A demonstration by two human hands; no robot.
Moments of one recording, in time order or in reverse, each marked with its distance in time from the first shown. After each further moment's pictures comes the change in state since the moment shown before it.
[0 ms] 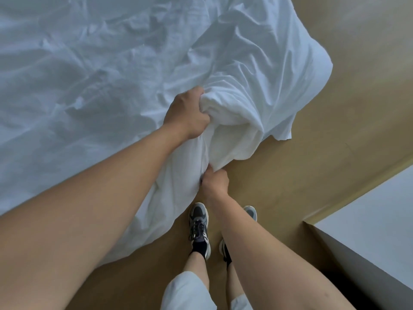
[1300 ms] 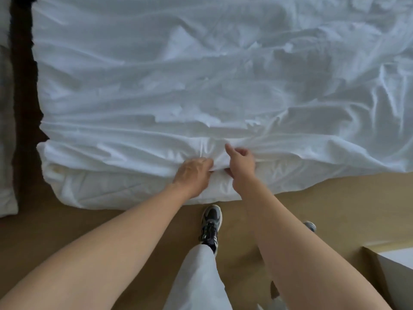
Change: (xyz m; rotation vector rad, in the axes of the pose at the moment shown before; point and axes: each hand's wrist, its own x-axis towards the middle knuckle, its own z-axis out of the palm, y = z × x) left_hand -0.380 -0.415 -0.071 0.206 -0.033 -0.115; right_hand -0.185 0.148 0.320 -0.123 -0.136 -0.160
